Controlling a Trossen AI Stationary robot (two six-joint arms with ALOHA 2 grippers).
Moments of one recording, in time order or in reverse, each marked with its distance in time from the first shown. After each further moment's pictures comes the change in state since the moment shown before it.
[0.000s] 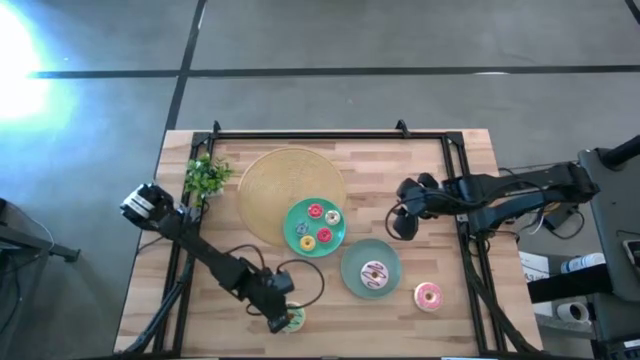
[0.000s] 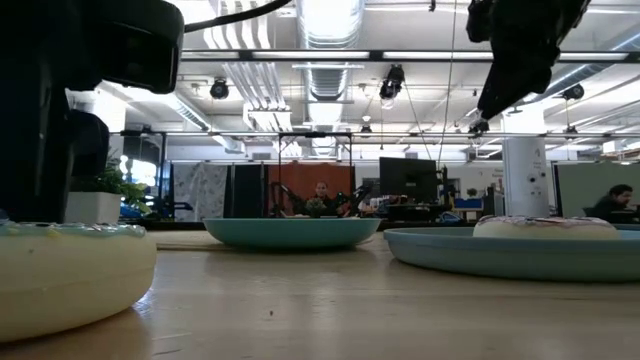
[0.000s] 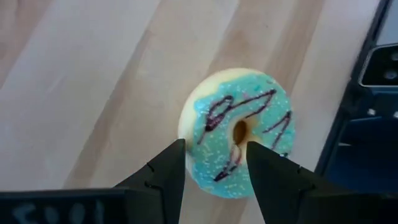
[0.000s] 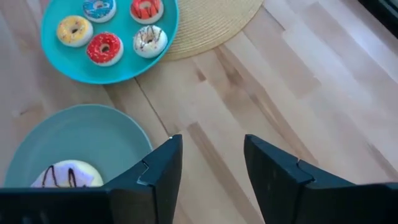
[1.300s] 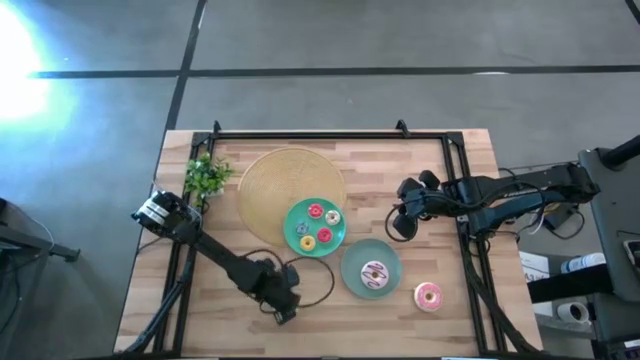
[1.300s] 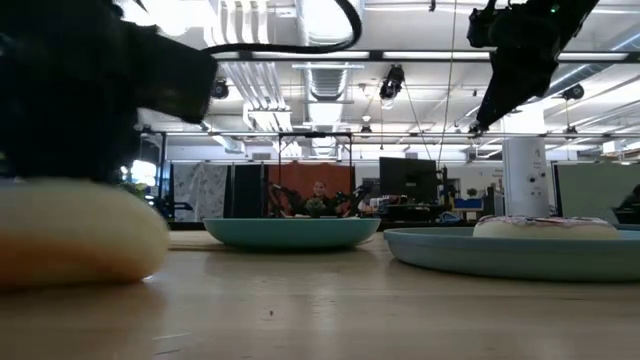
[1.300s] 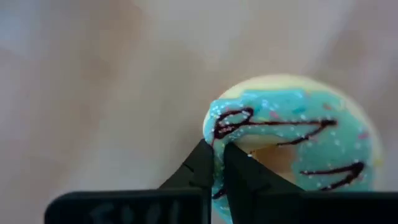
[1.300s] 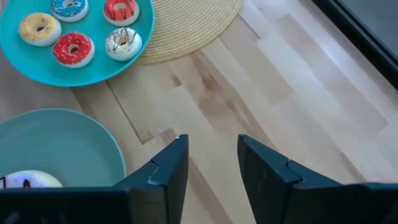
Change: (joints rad) left arm 0.068 0.132 0.169 -0.342 -0.035 0.072; right arm -0.001 -0.008 -0.043 0.018 0.096 -0.038
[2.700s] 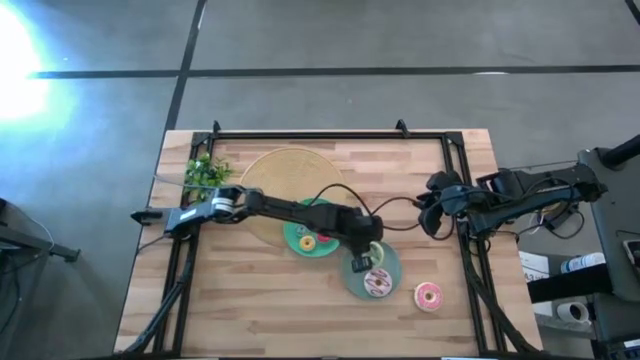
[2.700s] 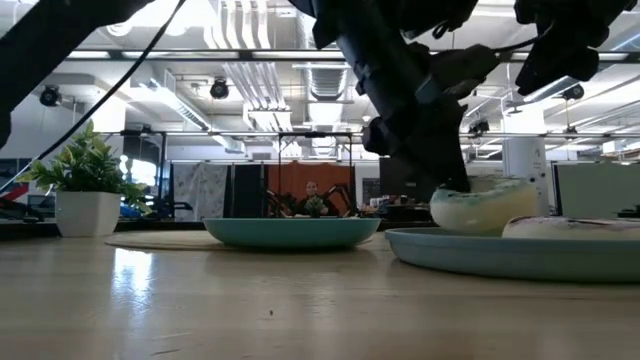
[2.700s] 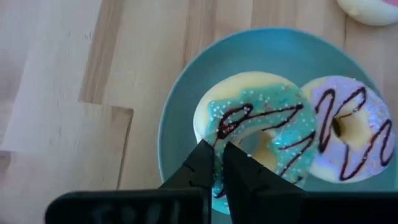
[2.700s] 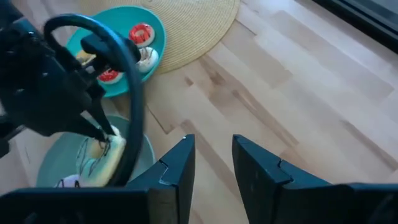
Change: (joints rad) left arm 0.452 0.461 0.834 -0.042 0.052 0.819; right arm 0.088 -0.280 -0.002 -0.168 0.000 0.202
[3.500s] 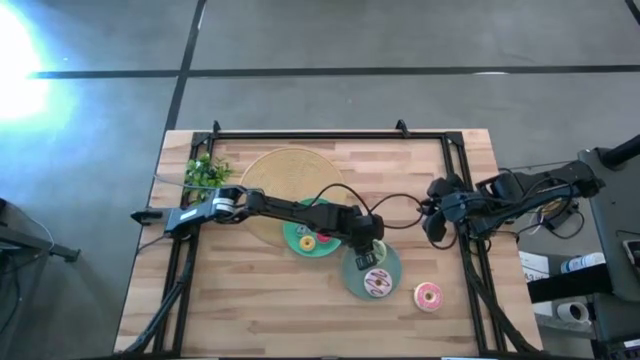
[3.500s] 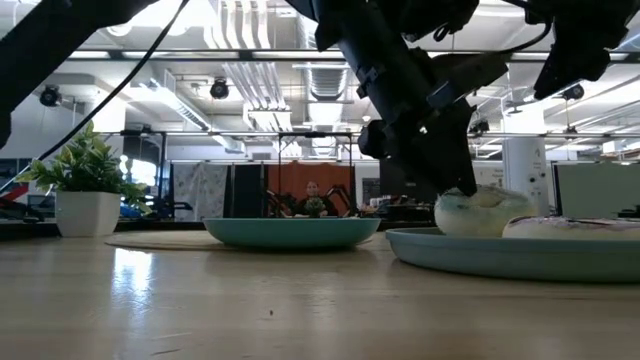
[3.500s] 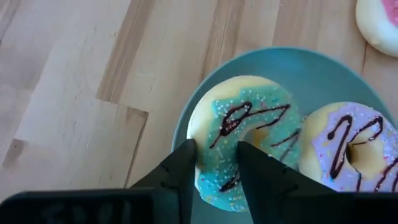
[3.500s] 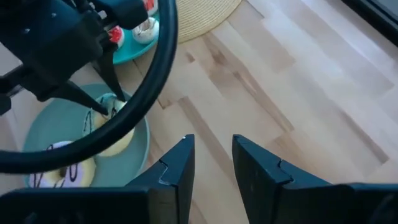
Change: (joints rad) left arm 0.000 0.009 0.005 0.023 -0.051 -0.103; right arm 0.068 0.004 -0.002 -0.074 -0.009 -0.013
